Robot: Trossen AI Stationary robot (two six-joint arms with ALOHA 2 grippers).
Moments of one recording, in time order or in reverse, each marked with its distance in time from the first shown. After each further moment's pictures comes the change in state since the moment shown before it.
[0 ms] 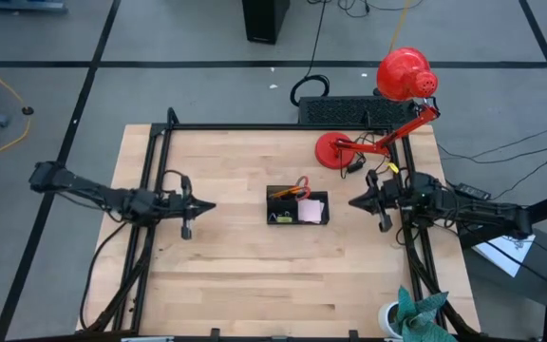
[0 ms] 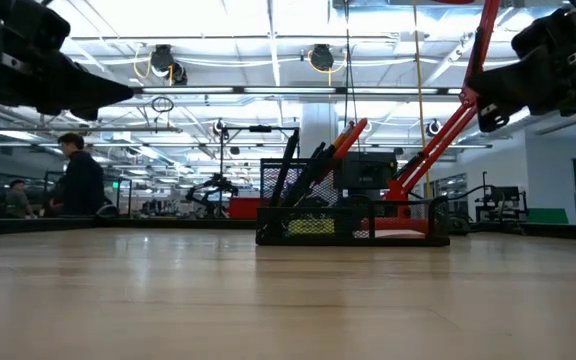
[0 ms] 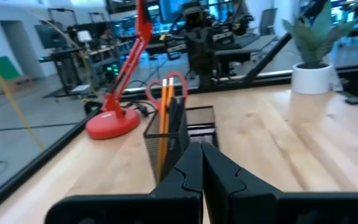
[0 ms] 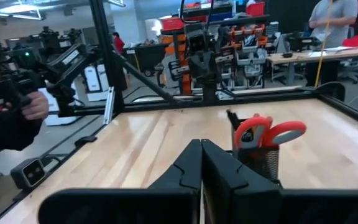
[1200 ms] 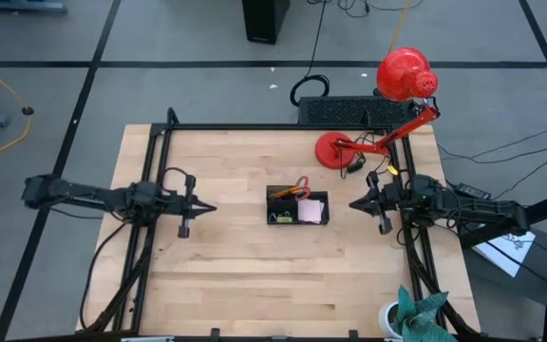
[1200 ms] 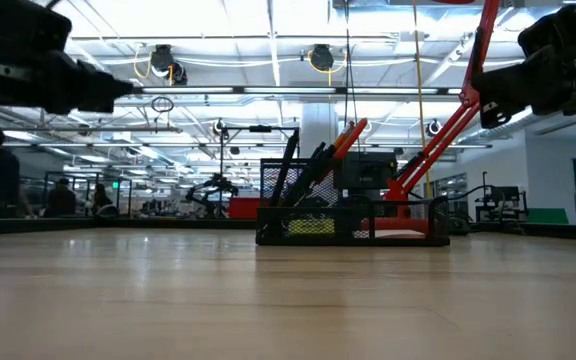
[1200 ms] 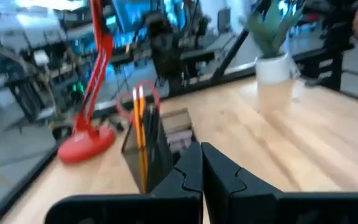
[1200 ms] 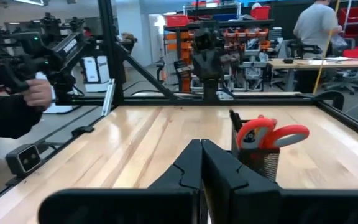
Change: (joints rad) left arm 0.215 0.001 0.001 0.002 0.390 0.144; right arm 0.055 -0.029 -0.004 -0.040 0.046 -0.079
